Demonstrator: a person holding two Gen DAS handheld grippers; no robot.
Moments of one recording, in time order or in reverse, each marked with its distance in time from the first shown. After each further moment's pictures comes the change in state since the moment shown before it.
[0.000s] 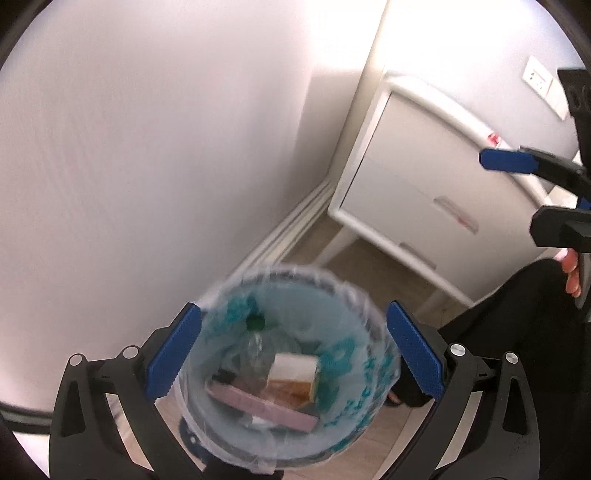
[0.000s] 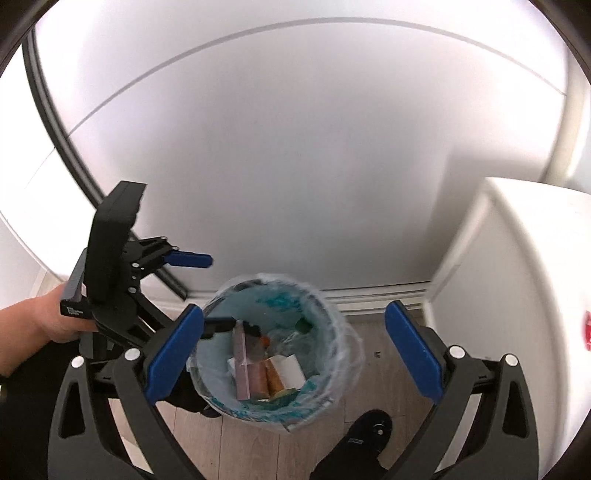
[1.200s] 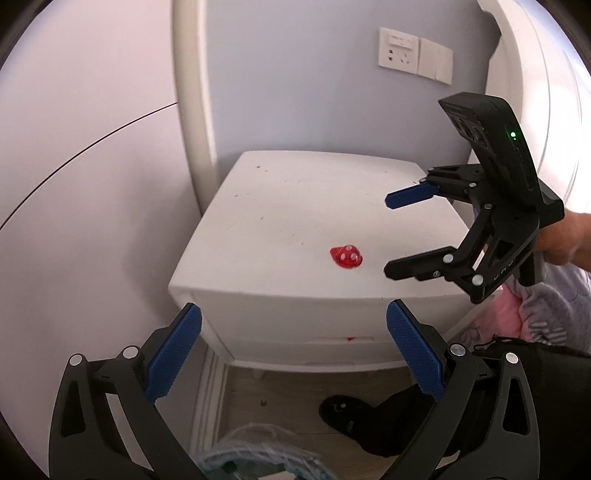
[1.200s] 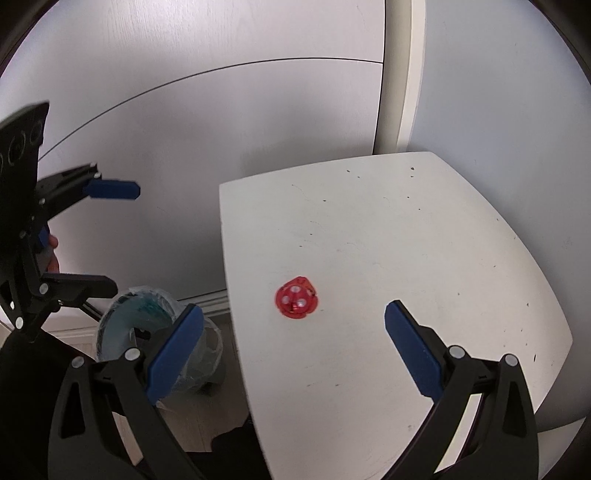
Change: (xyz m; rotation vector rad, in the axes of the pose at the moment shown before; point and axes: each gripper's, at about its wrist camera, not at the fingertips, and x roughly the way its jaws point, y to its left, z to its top) left arm 0.012 -0.190 0.162 0.508 -0.128 -0.235; right arm -0.106 -0.178 -0.021 0.162 -0.014 -0.290
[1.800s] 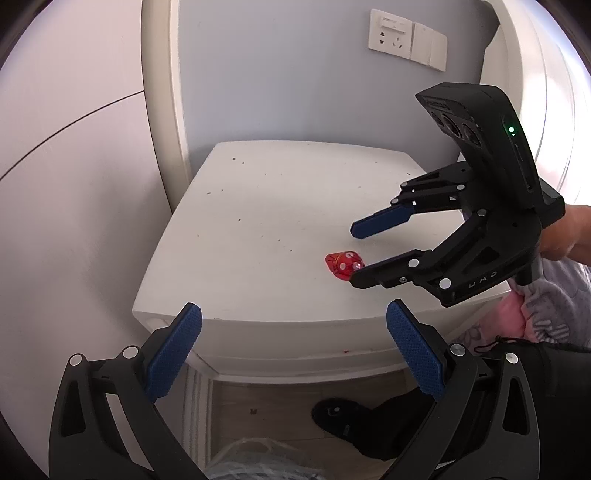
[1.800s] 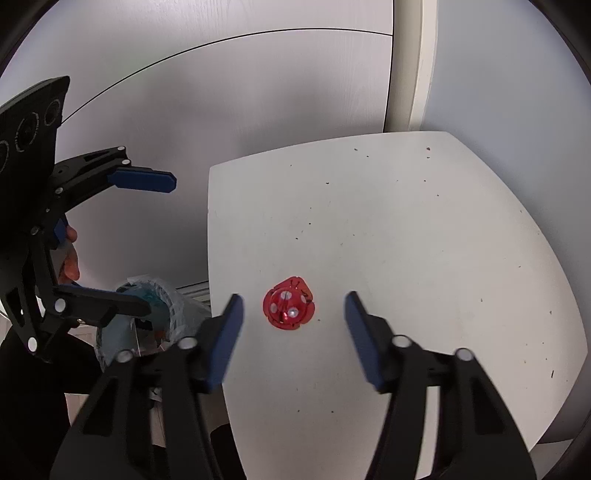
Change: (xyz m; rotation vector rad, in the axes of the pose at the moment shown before) left arm 0.043 0.008 0.007 0.018 0.026 -0.090; right arm 0.032 -0.007 0.007 0.011 0.075 0.053
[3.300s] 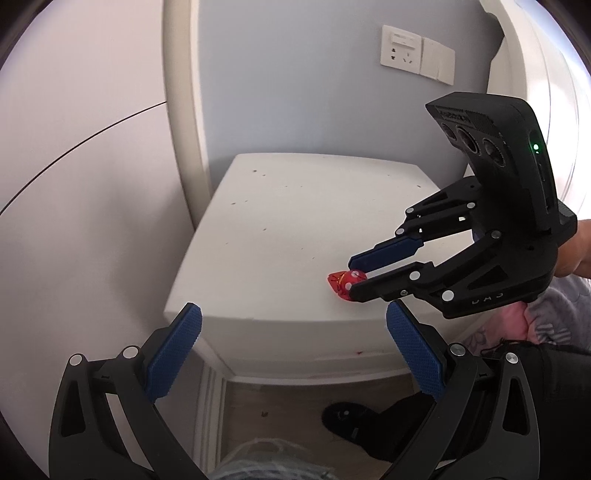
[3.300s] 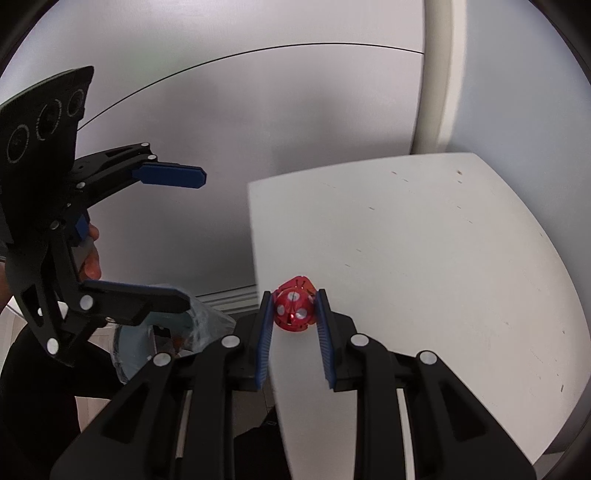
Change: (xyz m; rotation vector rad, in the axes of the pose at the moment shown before) left arm -0.026 0.012 -0.001 -0.017 -0.034 0.053; right arm -0.003 0.030 0.018 -0.053 -0.036 0.070
